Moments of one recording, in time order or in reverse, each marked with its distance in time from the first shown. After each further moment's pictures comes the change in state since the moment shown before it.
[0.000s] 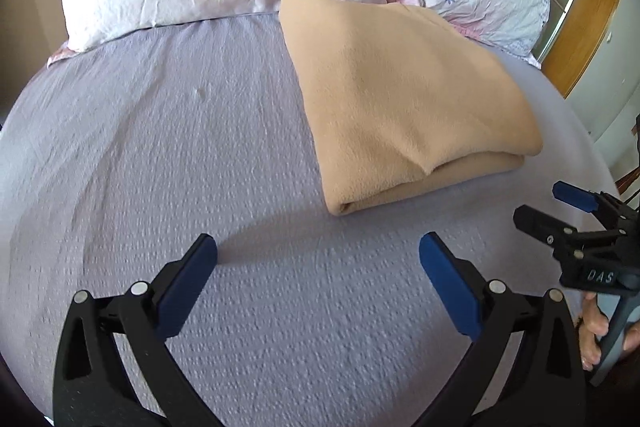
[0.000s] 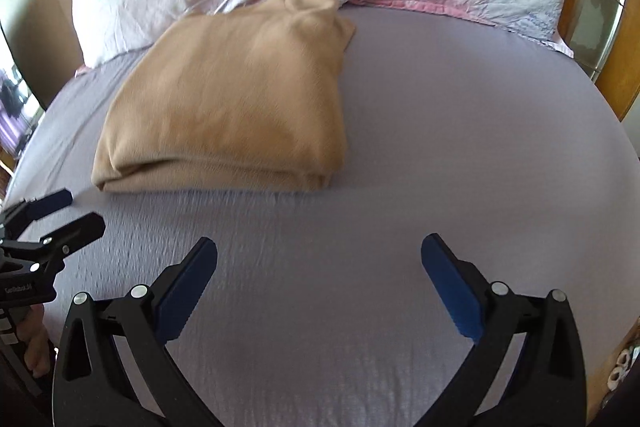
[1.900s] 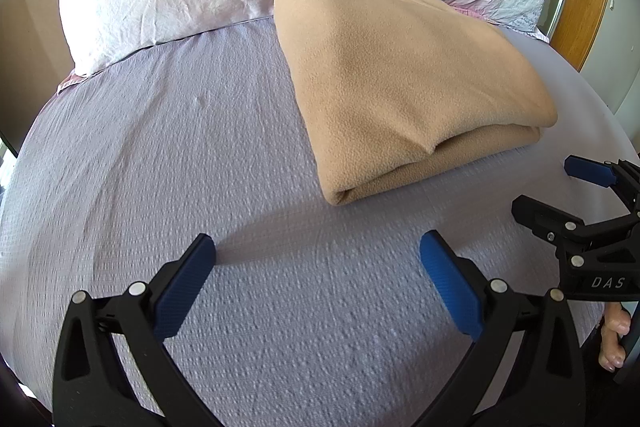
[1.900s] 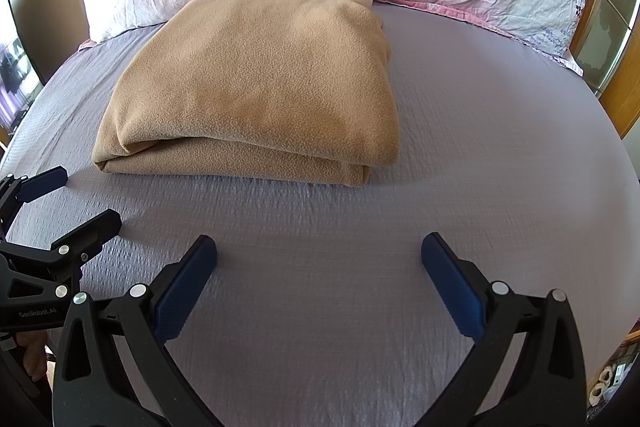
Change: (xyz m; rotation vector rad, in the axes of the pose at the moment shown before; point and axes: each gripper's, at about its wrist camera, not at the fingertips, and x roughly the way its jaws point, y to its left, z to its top) left arm 0.003 -0.013 -0.010 0.086 -0.012 0.092; right arm 0.005 0.024 -0.001 -0.058 0.010 -0.036
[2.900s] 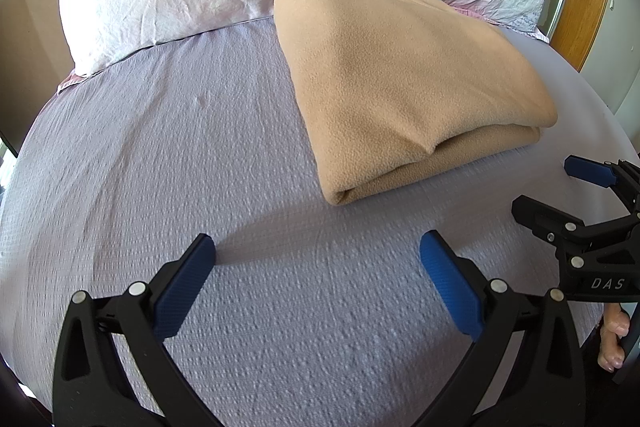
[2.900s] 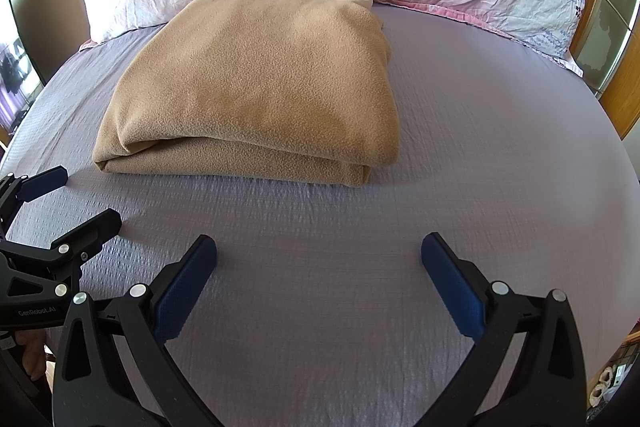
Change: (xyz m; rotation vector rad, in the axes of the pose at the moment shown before) left arm 0.000 0.000 0.000 0.000 0.000 0.000; right arm 0.000 0.001 0.000 0.004 -0.002 -0.003
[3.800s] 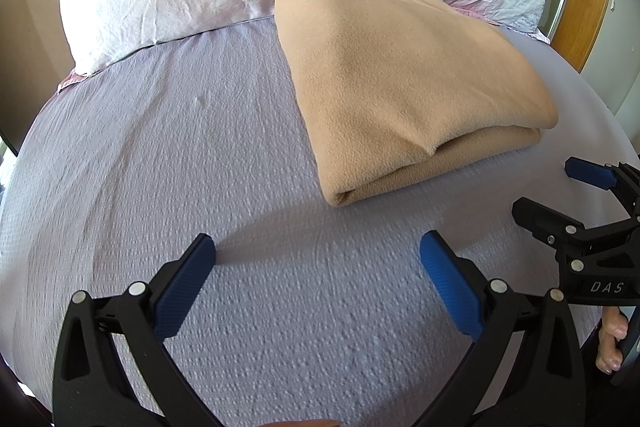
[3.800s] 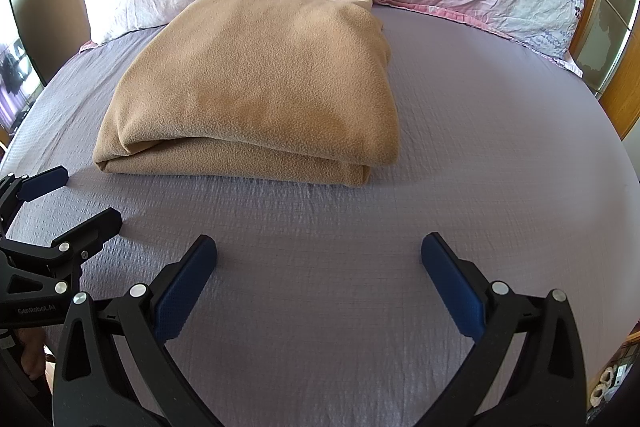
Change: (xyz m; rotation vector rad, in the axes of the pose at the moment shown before) left arm 0.001 0.000 0.000 -0.001 0.000 0.000; right arm 0.000 0.001 0.002 0.003 -0.004 -0.002
